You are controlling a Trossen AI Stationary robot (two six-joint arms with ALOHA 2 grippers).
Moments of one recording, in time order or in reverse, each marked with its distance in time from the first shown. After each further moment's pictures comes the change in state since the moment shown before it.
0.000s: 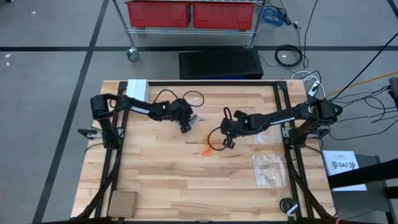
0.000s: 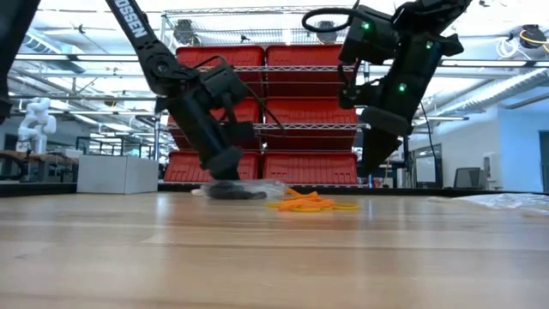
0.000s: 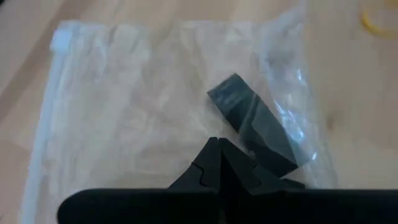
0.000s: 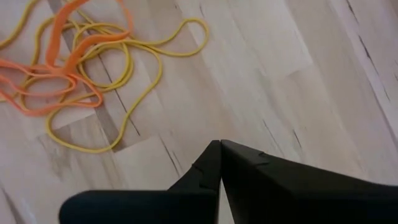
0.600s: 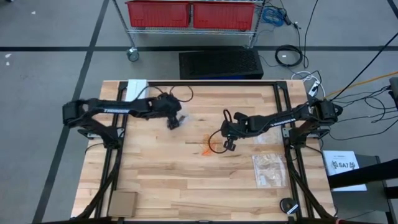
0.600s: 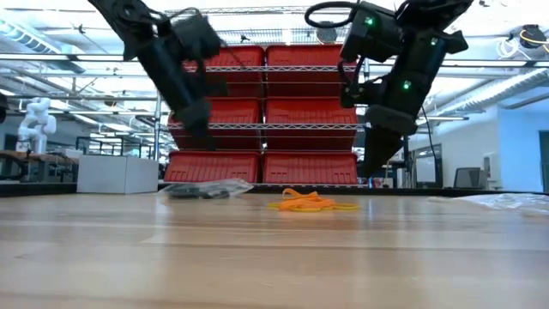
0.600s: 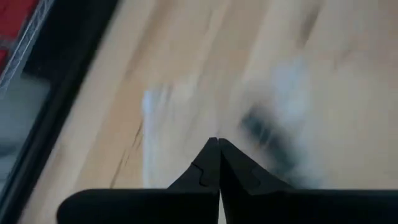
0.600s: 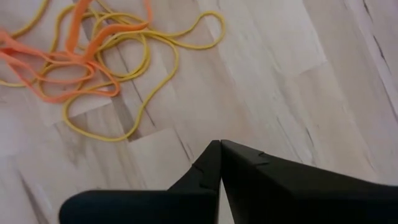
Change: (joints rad) left arm -0.028 -0.367 -0.023 -0.370 -0.170 0.016; right arm 0.028 0.000 0.000 -0.009 -0.003 0.001
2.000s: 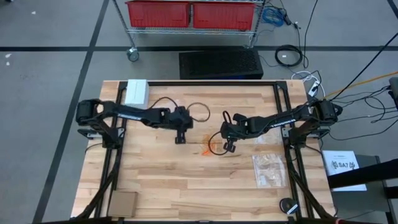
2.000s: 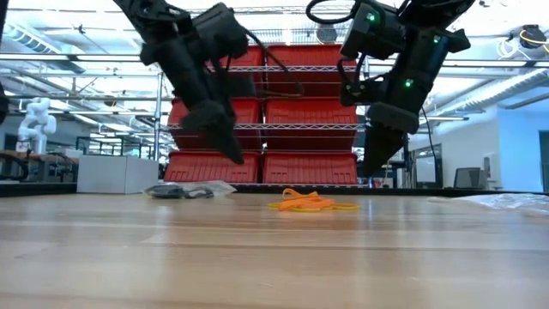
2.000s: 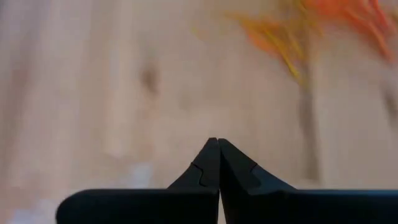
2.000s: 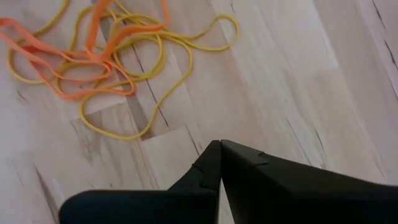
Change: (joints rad) left arm -0.173 0.195 0.109 0.055 0.130 0.133; right arm 0.019 0.000 0.000 0.008 -0.009 -0.007
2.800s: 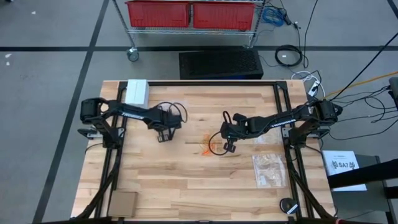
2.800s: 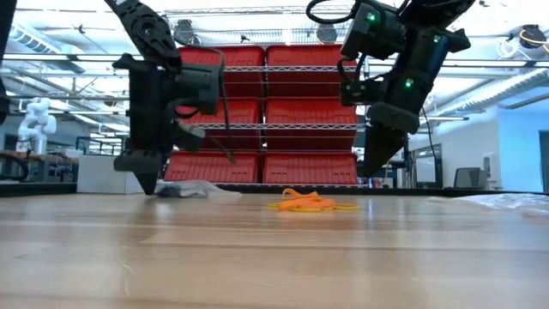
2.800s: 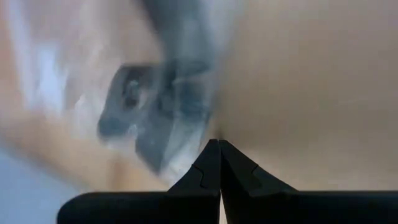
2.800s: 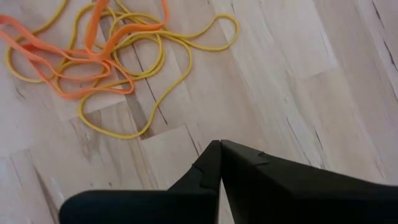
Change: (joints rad) left arm 0.035 0.039 -0.062 -0.518 -0.273 -0.283; right arm 0.002 0.000 0.000 0.000 0.001 -0.005
